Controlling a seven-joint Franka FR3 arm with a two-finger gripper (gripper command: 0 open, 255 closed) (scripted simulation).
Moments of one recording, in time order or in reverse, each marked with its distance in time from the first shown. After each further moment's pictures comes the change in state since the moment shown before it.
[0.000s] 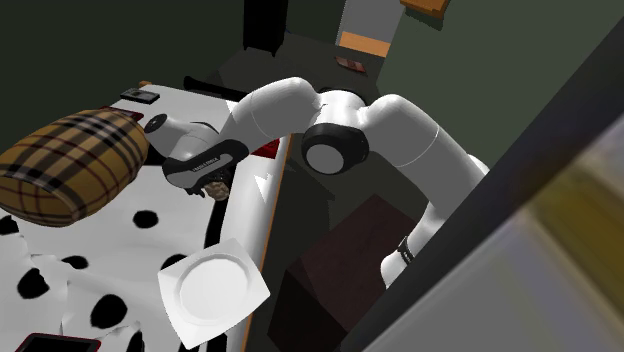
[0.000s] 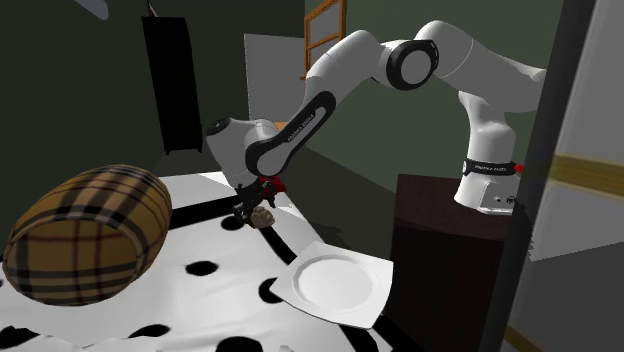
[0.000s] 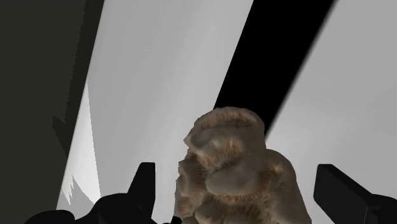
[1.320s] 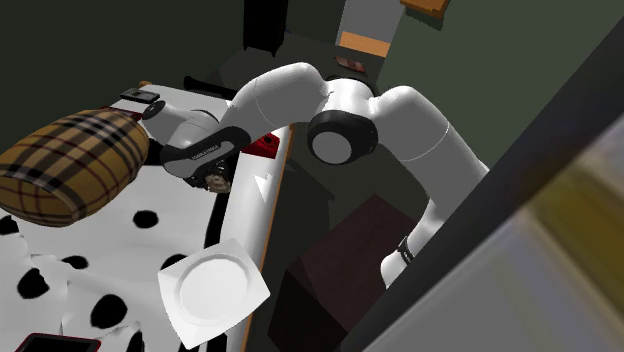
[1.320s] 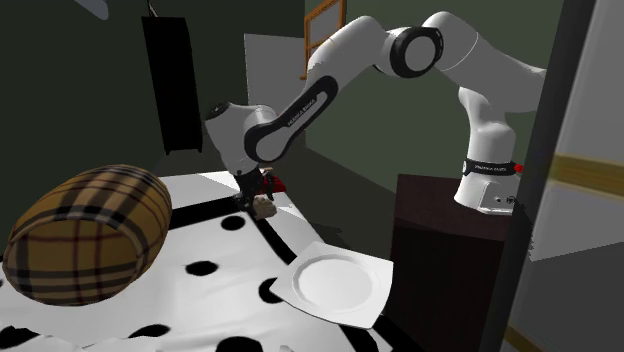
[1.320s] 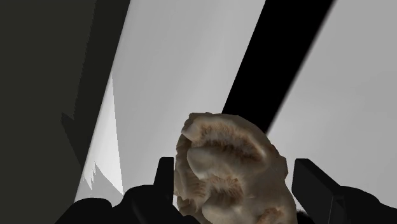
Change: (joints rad) arm 0.006 -0.084 -0.004 -0.054 -0.004 -0.027 -0.012
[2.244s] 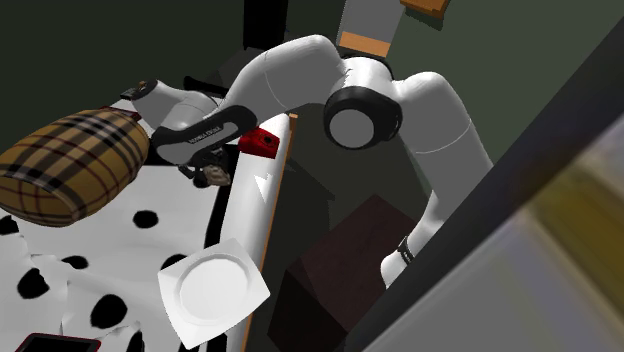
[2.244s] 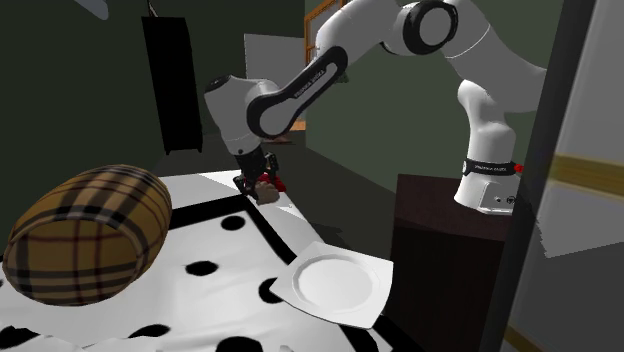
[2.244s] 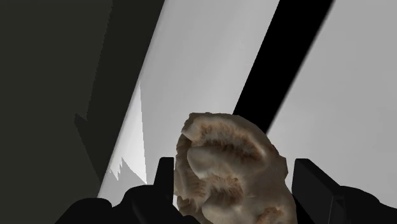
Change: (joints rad) arm 0.043 -0.158 -0.001 -0.118 -0.008 -0.048 0.014
